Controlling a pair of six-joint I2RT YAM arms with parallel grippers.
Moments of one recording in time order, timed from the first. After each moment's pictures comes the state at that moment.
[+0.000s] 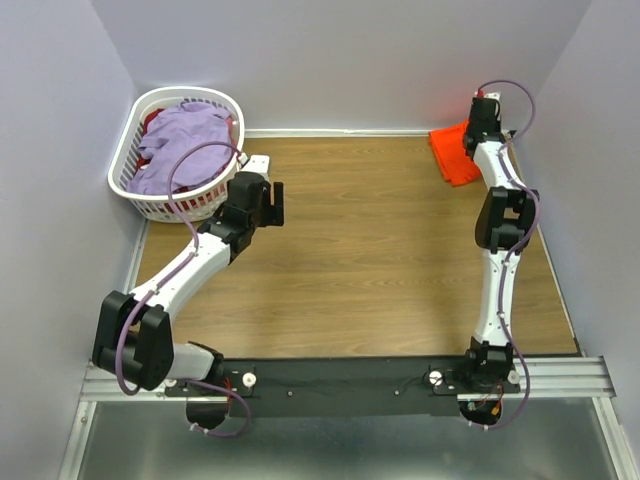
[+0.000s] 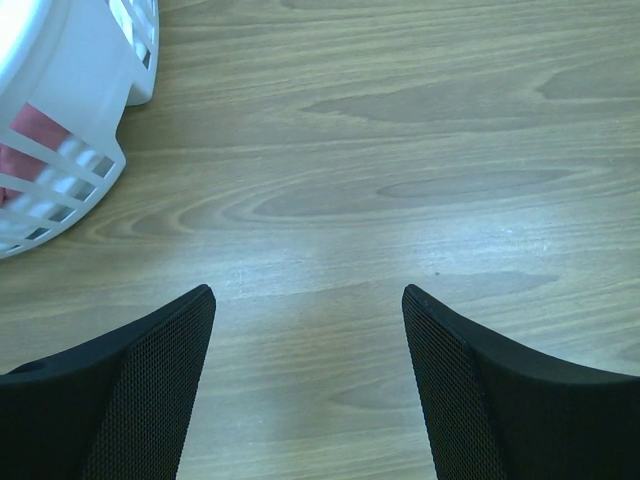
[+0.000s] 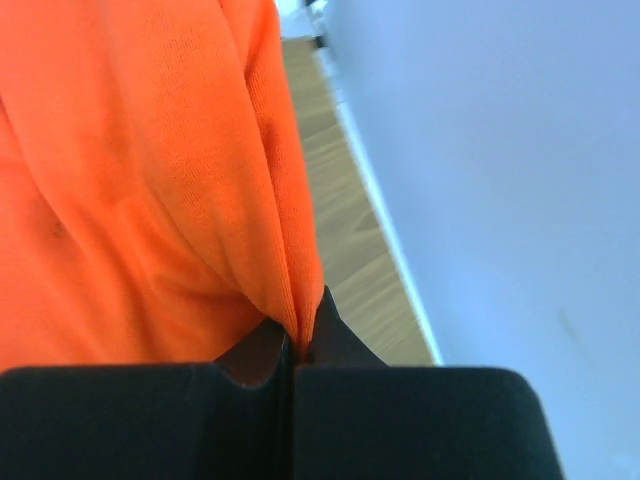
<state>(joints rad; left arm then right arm) -0.39 1.33 0.94 -0.17 -0.23 -0.20 -0.06 2.52 2.26 -0.35 0.58 -0.23</state>
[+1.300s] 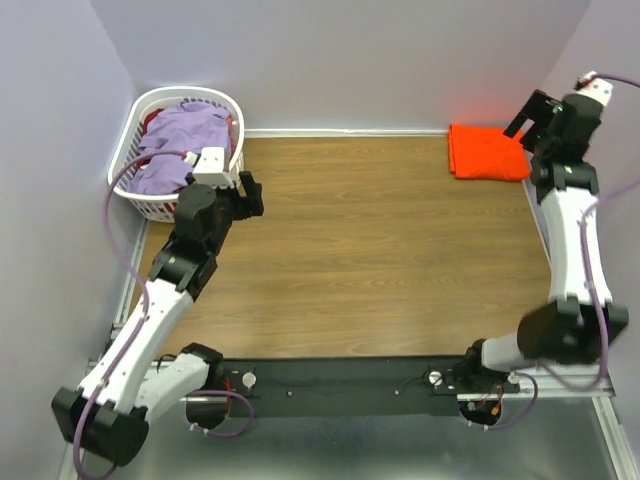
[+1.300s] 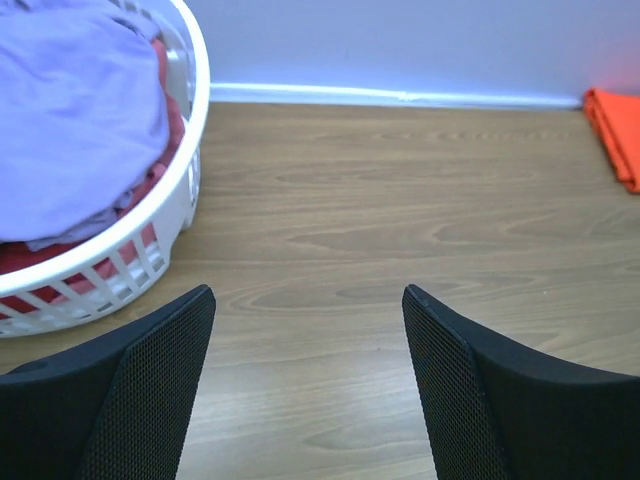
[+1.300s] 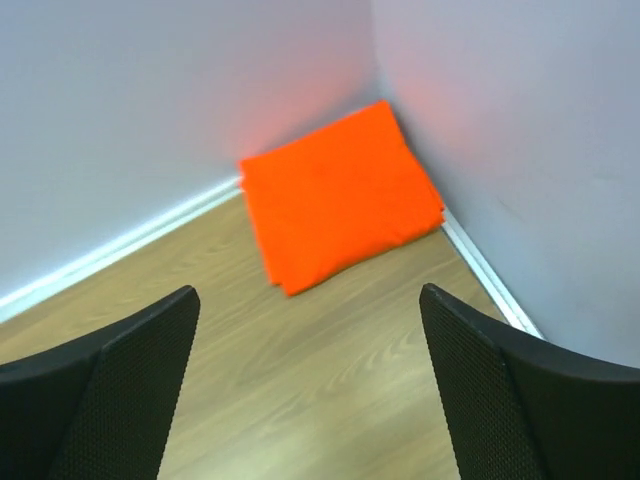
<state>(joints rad) -0.37 0.97 0.91 -0.12 -0.20 -0.22 -0.18 1.52 1.54 -0.32 0.21 0.24</state>
